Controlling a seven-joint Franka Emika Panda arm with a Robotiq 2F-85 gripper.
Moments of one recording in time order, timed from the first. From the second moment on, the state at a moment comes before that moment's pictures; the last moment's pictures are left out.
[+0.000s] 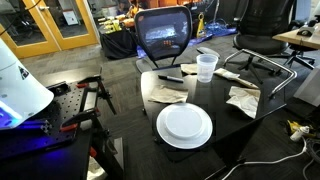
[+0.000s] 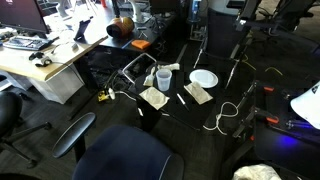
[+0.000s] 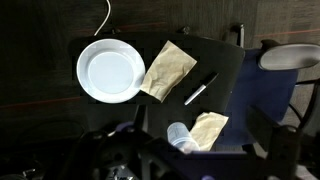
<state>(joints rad) -0.02 -0.51 -0.14 -2.59 0.07 2.13 -0.22</state>
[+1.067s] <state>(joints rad) 0.04 -0.10 0.07 -2.63 0.15 2.63 0.22</state>
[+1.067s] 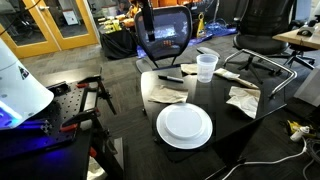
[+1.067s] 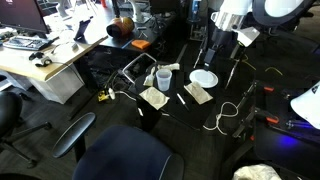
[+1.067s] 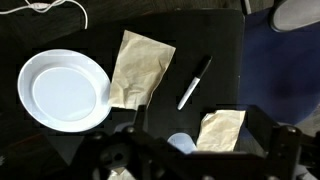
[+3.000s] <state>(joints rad) 0.10 0.39 0.10 -2.37 0.27 2.75 0.26</state>
